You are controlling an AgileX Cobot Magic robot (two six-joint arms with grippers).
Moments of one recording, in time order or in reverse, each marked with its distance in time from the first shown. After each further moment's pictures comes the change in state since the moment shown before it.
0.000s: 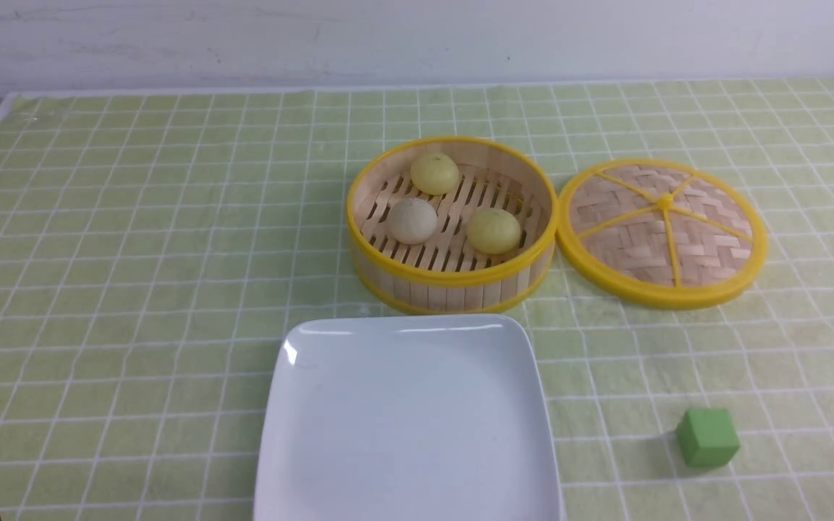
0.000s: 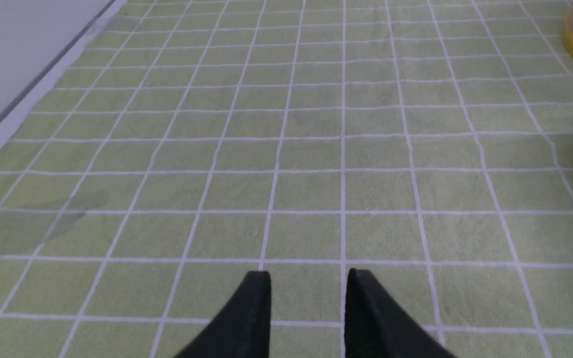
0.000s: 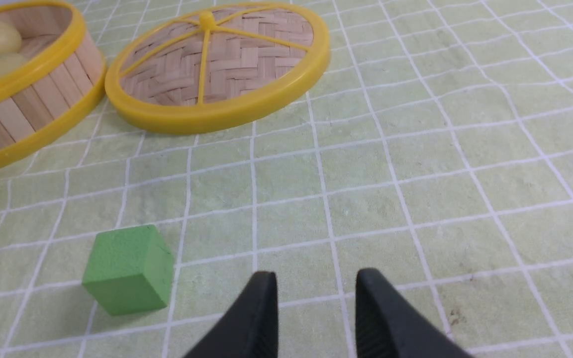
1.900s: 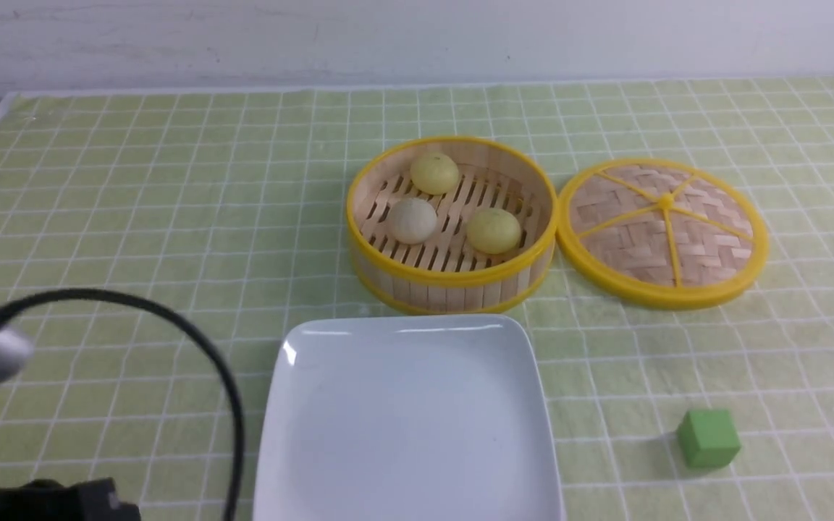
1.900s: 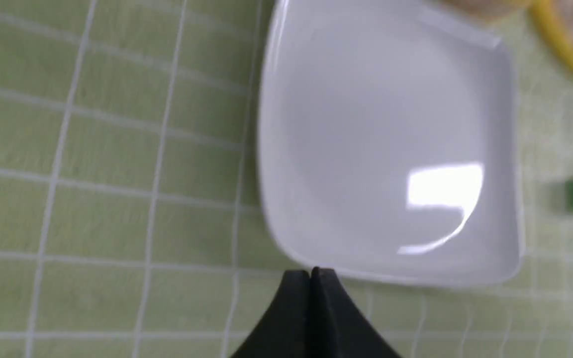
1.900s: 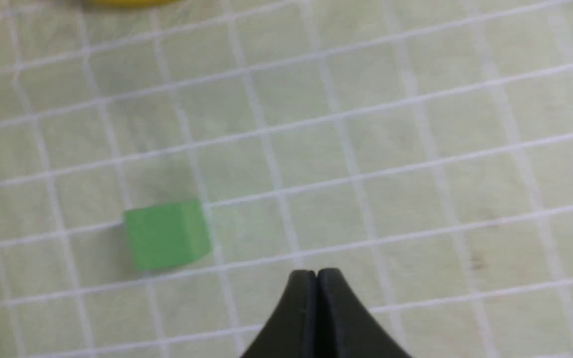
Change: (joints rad) right arm 0.010 1.174 -0.909 0.177 0.548 -0.073; left arm 0.000 0.707 -0.537 -0.694 0.590 0.106
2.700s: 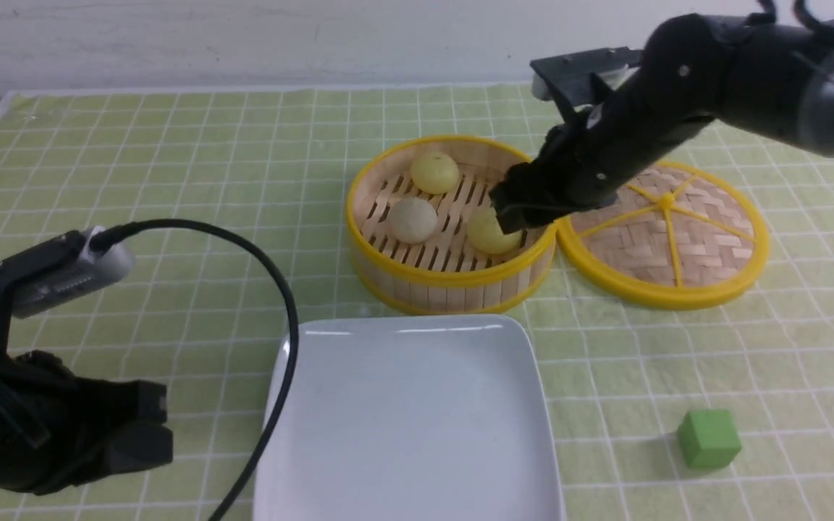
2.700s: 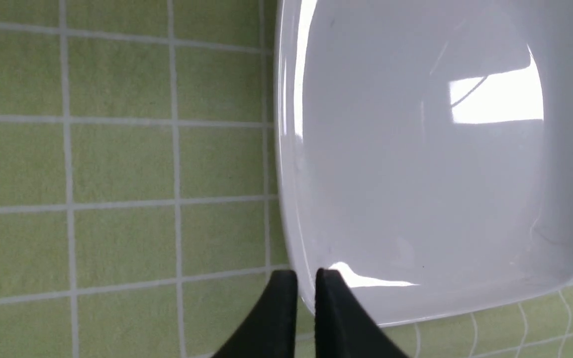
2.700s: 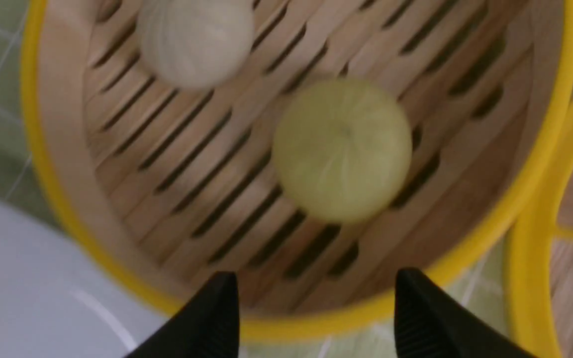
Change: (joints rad) right arm 0.359 0.853 -0.779 0.128 -0.236 -0.321; left arm 0.000 0.334 -0.139 -0.033 -0.083 0.229
